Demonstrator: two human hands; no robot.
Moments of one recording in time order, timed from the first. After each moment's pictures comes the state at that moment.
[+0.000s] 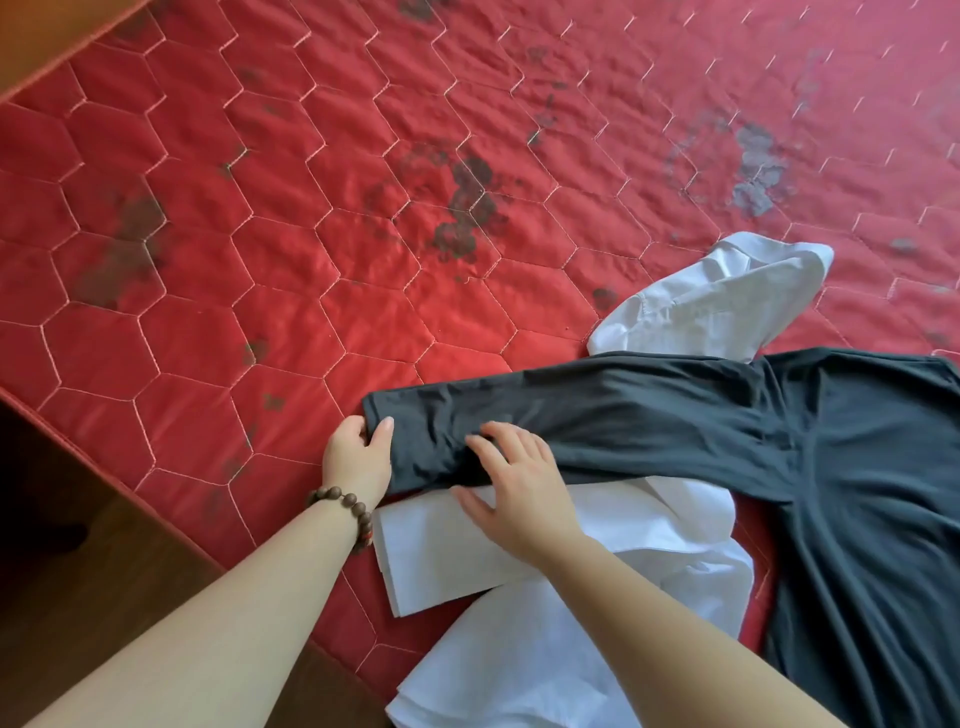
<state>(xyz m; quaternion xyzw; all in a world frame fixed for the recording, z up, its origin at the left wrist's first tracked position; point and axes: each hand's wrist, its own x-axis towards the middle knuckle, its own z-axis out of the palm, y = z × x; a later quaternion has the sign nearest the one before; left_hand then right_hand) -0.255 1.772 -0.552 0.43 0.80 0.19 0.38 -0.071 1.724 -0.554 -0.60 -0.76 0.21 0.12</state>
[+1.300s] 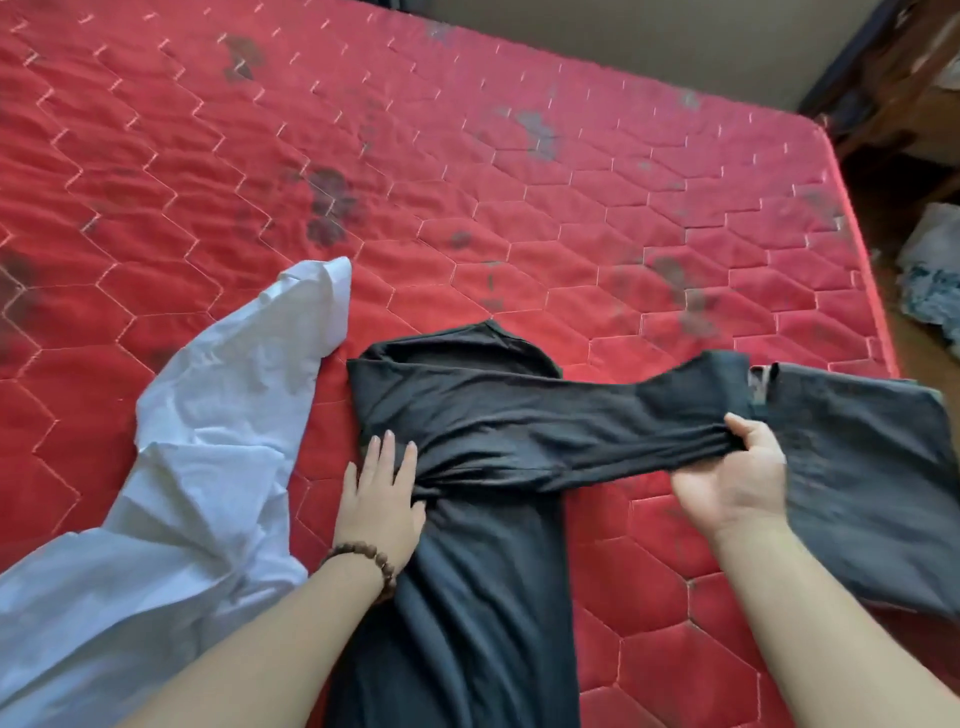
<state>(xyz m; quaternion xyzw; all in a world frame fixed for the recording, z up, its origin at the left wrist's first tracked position) 0.202 1.663 -0.559 0.84 0.51 -0.11 0.14 0.484 1.563 -0.433 -0.43 0.08 0.43 0.79</state>
